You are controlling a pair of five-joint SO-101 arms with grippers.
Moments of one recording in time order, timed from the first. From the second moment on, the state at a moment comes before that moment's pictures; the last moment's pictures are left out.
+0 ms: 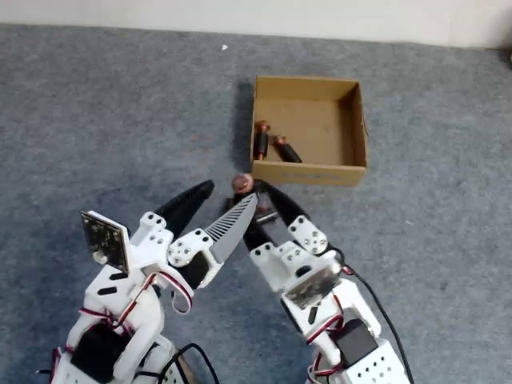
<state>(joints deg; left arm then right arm) 23.8 -103.9 74.9 41.4 23.6 -36.9 -103.9 95.7 4.7 20.7</state>
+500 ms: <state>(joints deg) -0.9 -104.0 73.4 43.6 23.9 -23.7 -103.9 95.7 5.0 8.6</state>
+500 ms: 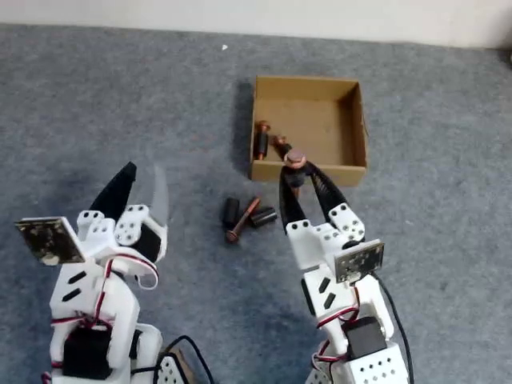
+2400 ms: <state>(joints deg) -6.7 -103.8 95.9 30.8 21.4 -12.8 20.5 6.8 23.7 8.3</state>
